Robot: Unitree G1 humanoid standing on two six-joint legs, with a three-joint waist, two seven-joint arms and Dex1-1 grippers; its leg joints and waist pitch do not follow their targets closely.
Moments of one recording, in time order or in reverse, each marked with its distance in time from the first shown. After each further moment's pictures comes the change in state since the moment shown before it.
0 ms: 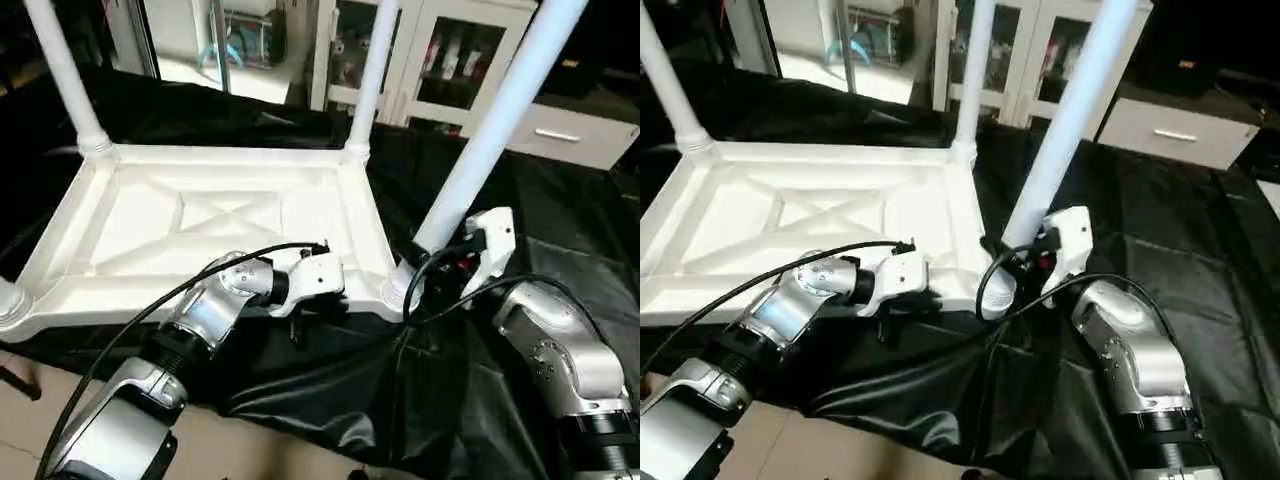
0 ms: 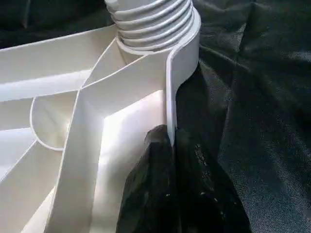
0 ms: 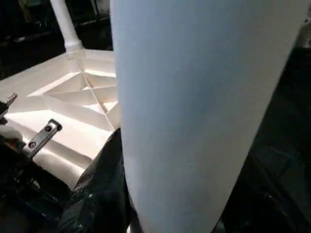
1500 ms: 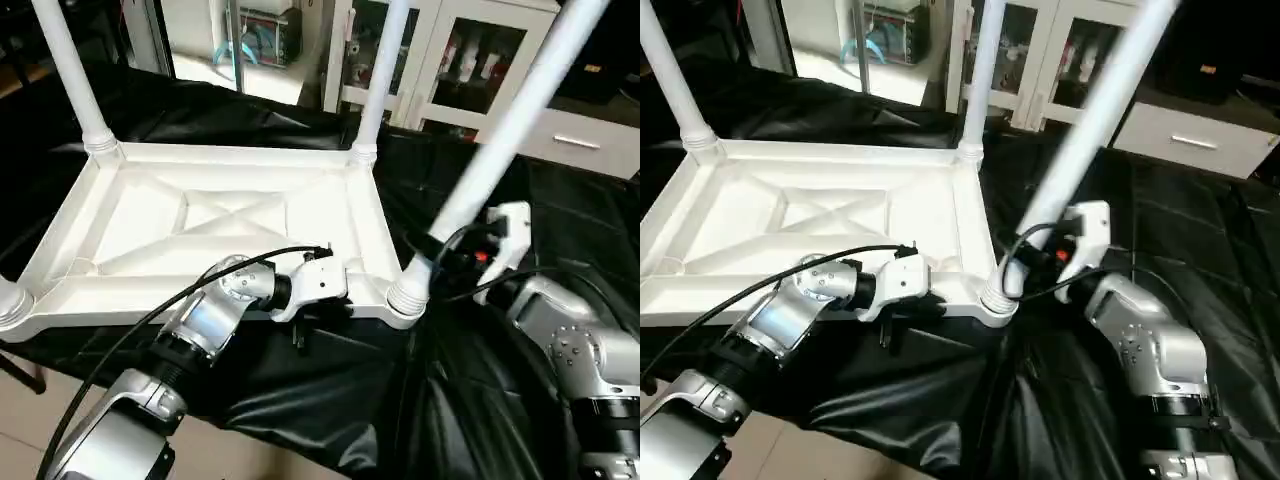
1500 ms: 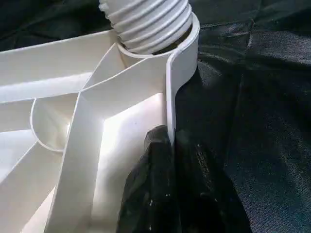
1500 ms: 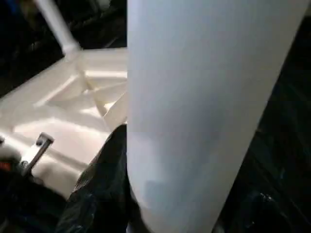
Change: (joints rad) left arm 0.038 0.017 0.006 -0.093 0.006 0.046 -0.051; right arm -0.063 -0.037 -0.037 0.014 0.054 0.172 0.008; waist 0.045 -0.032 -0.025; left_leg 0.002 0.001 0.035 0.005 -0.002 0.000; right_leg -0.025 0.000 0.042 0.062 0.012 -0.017
